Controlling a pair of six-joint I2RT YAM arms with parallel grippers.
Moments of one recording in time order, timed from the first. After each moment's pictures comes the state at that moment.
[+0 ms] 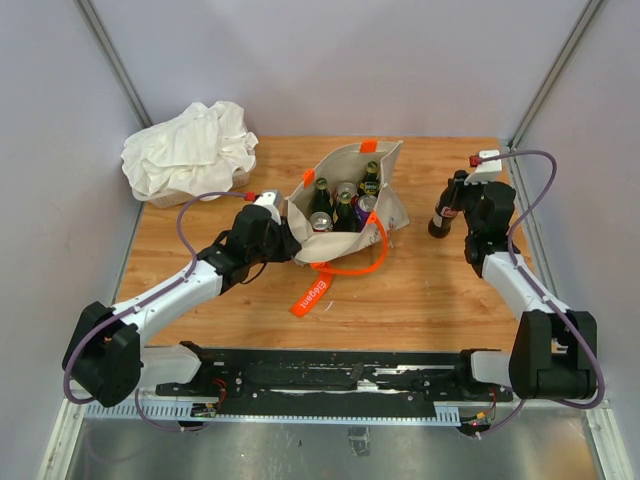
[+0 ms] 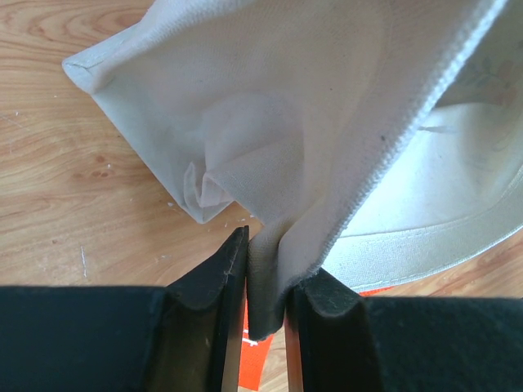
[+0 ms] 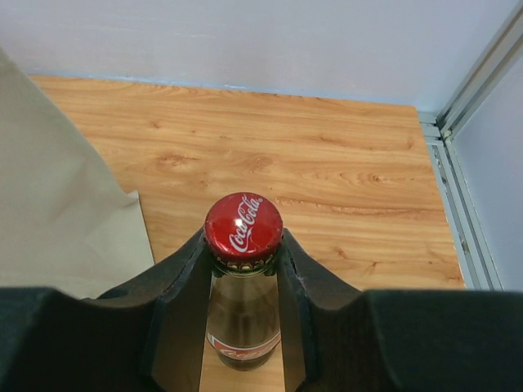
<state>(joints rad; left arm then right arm) -0.57 1.23 0.74 -0.09 -0.02 -0.52 0.02 1.27 0.74 0.45 -0.04 -0.06</state>
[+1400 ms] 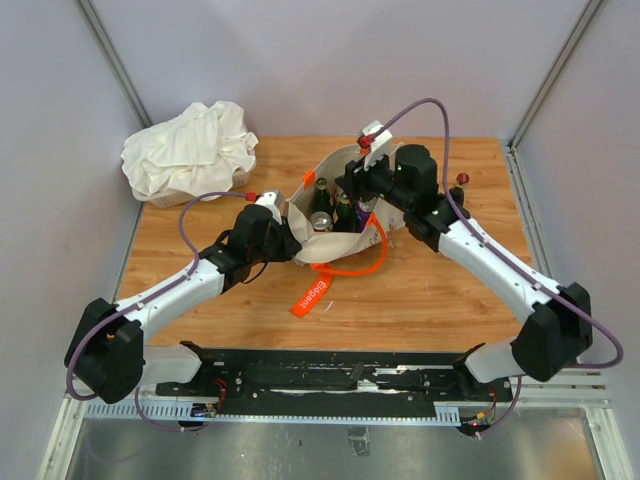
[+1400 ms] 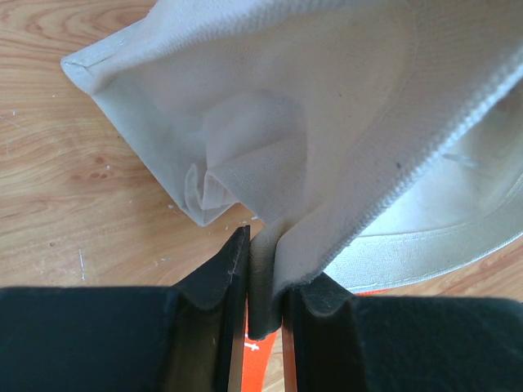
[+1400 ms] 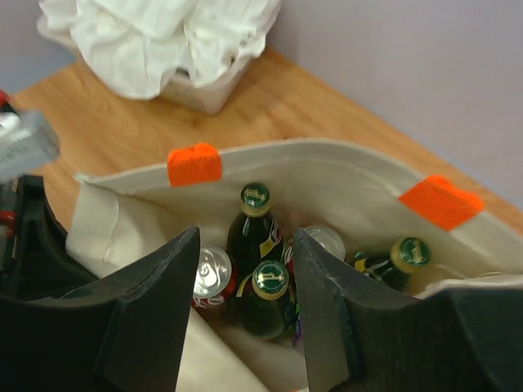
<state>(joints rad) -0.57 1.25 0.74 -0.08 -0.02 -0.53 0.58 1.36 1.23 0.03 -0.15 -0.07</state>
